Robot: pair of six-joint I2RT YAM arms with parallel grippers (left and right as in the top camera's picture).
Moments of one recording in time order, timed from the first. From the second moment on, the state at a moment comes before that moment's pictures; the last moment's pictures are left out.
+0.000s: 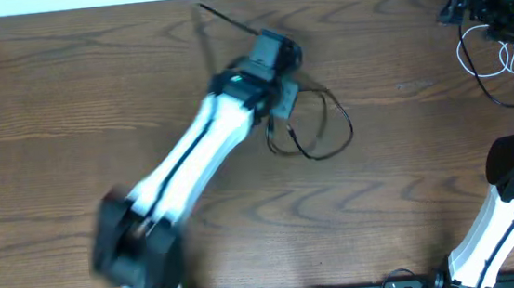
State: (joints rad) left arm -0.55 1.80 1.50 -0.69 -0.02 -0.07; right arm -0.26 2.13 2.42 -1.56 -0.37 0.07
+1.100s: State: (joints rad) left arm -0.46 1.18 1.53 -0.29 0.01 -0.59; right arm -0.03 2.13 2.09 -1.50 -1.19 -0.81
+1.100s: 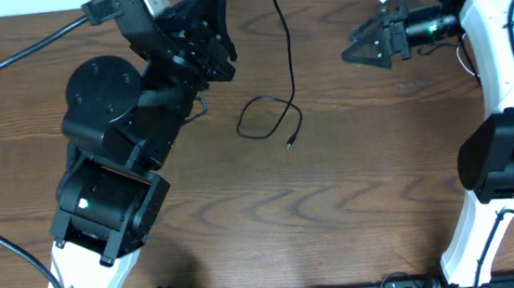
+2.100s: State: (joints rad) left arm -0.46 1.19 1.53 -0.81 -0.18 -0.67; right arm 0.11 1.93 2.06 -0.99 -0.57 0.05
